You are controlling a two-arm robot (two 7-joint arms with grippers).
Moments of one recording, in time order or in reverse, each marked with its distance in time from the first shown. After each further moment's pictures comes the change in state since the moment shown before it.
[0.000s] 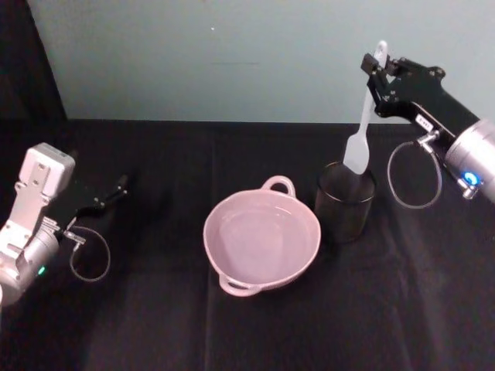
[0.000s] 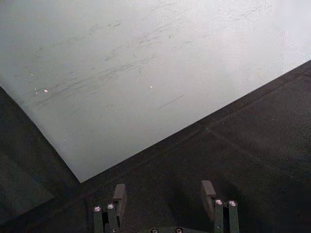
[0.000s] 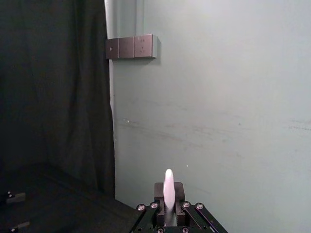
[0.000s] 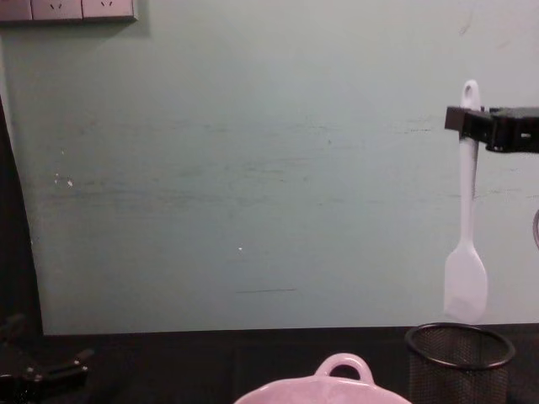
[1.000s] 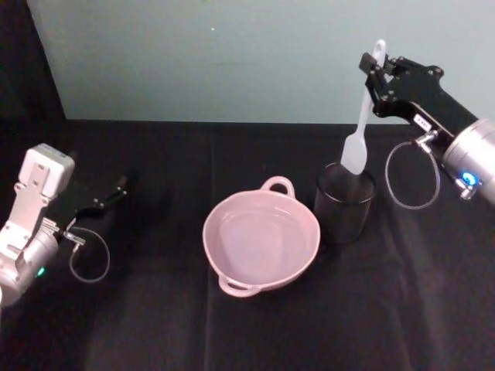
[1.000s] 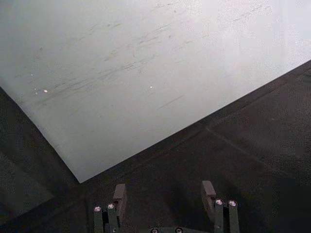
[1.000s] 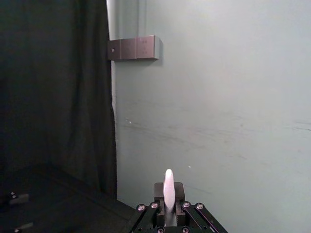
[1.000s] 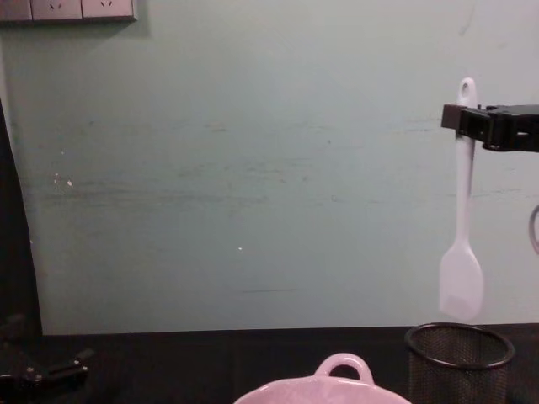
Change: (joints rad) left arm 0.000 0.000 0.000 0.000 0.000 0.000 0.000; right arm -0.001 -0.007 0.003 -0.005 -0.004 0.004 0.006
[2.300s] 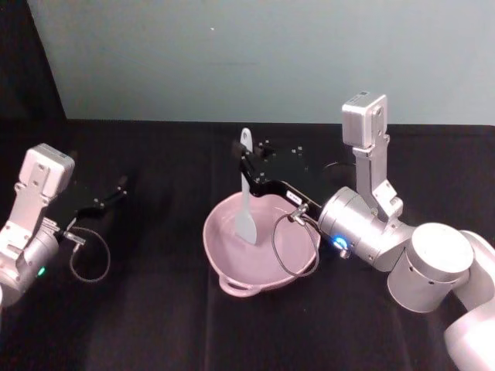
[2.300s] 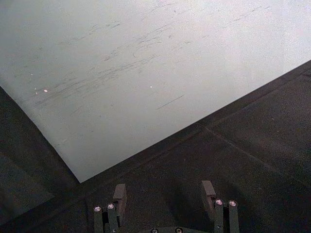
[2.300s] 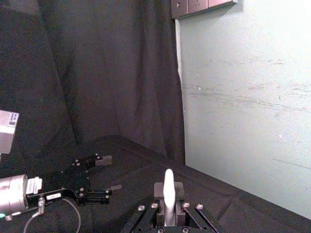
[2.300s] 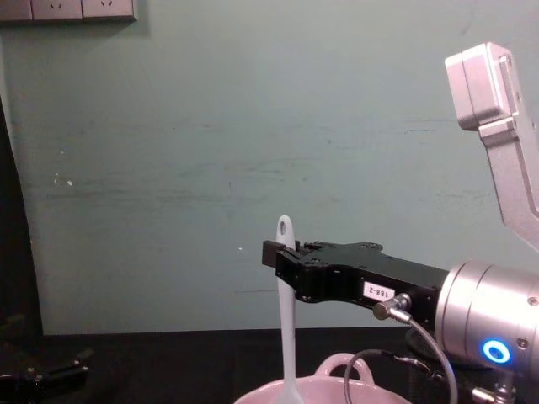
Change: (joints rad) left arm 0.000 0.000 0.000 0.000 0.000 0.000 0.000; right arm 0.020 -0.227 -0.199 0.218 -0.109 -0.066 0.112
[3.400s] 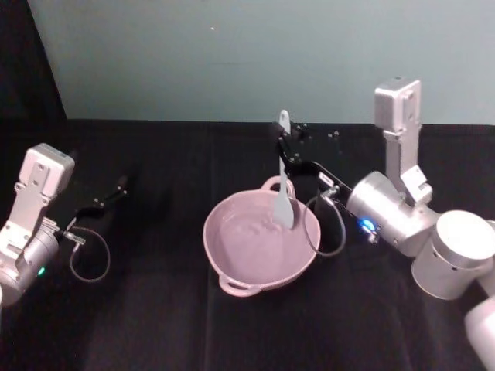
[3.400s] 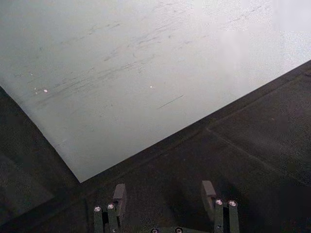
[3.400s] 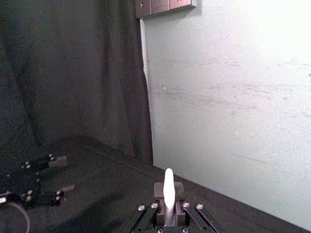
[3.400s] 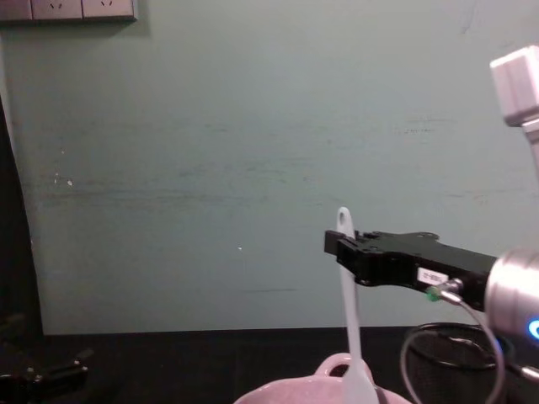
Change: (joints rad) left arm 0.000 0.000 0.000 0.000 0.000 0.000 0.000; right arm 0.011 0.011 0.080 0.034 -0.028 0.002 -0.033
